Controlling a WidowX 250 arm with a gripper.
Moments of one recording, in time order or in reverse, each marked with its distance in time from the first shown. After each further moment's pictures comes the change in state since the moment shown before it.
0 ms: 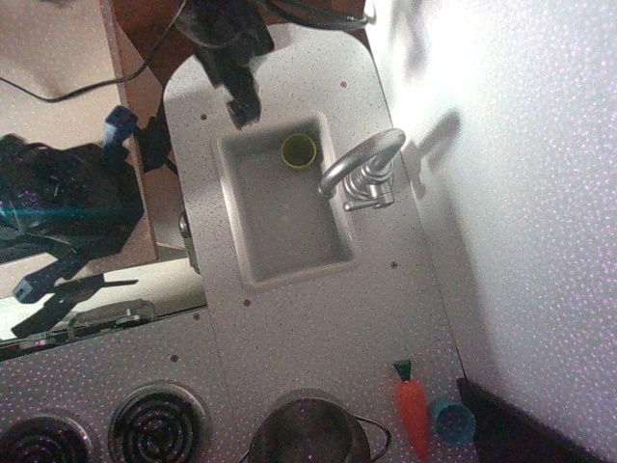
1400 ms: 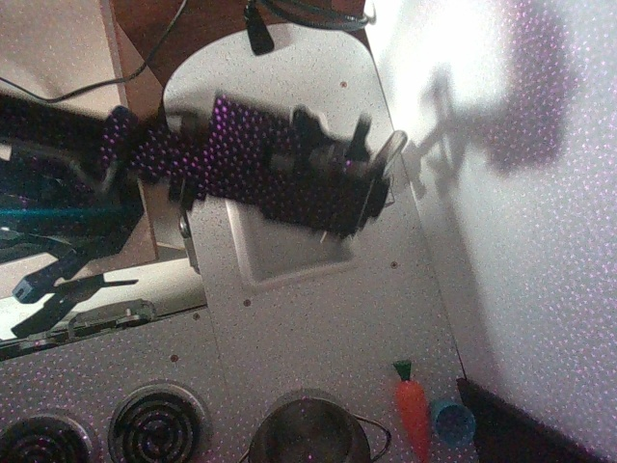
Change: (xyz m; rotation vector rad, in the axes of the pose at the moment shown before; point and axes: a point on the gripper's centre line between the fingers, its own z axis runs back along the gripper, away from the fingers) arm 0.030 -0.108 0.001 0.342 -0.252 -0.128
